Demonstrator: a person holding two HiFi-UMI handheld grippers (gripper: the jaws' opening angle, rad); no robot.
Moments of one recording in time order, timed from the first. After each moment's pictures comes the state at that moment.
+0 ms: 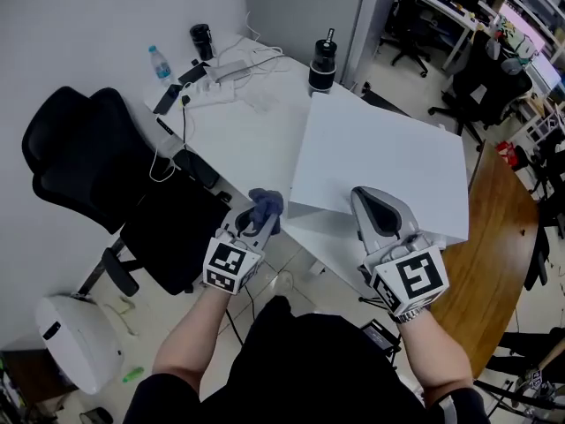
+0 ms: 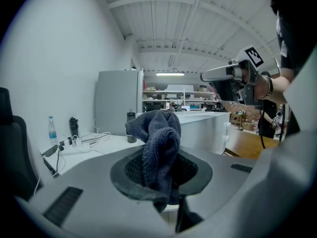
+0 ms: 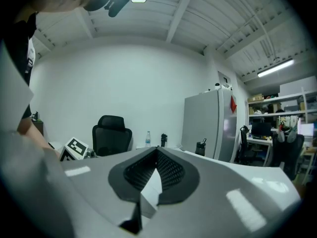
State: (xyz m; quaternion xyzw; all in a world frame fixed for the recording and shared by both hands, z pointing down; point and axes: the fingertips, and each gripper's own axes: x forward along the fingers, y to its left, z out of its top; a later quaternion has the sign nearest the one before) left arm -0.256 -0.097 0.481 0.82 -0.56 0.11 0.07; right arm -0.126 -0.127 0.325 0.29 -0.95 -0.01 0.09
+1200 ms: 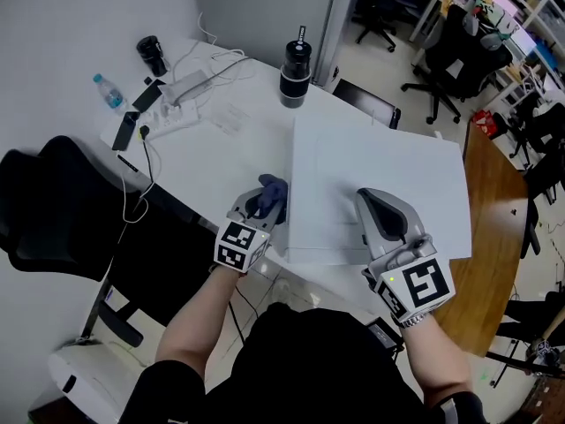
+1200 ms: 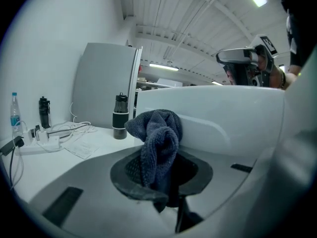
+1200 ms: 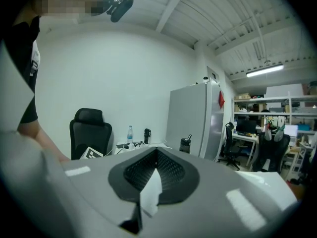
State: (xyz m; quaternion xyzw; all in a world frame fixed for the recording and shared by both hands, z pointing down) left arm -0.266 -0.260 0.552 0.87 -0.47 0.11 0.13; right arm -0.152 -0.229 0.346 0.37 -0.92 0.00 0.12
